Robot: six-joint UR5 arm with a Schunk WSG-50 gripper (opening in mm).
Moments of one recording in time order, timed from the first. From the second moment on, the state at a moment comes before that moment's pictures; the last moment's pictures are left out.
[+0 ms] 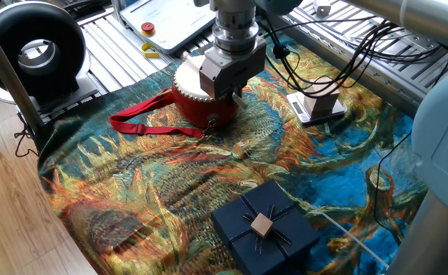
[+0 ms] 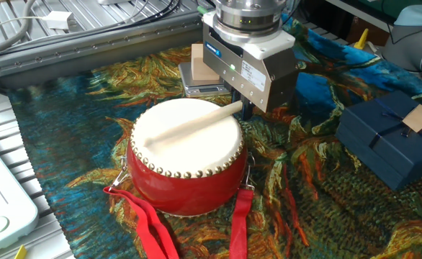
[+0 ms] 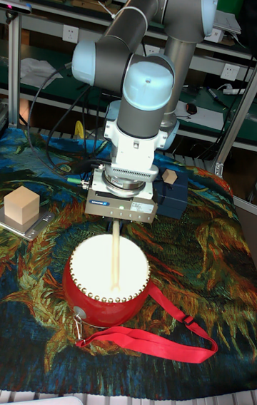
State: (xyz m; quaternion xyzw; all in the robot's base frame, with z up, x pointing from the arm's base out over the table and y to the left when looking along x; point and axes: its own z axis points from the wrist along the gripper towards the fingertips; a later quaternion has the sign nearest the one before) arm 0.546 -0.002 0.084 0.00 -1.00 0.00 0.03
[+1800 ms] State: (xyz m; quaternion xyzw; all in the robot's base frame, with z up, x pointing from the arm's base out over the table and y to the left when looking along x) arm 0.539 -0.001 0.119 0.02 -1.00 -0.01 0.03
